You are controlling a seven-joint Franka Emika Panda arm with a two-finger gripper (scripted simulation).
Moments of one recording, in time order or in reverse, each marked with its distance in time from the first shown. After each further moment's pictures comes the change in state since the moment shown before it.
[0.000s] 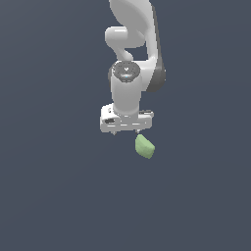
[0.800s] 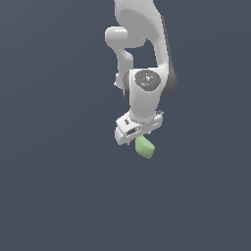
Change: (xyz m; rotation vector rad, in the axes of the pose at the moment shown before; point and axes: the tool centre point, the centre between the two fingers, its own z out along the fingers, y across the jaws) arm 0.021 -0.051 0.020 -0.013 0.027 -0.387
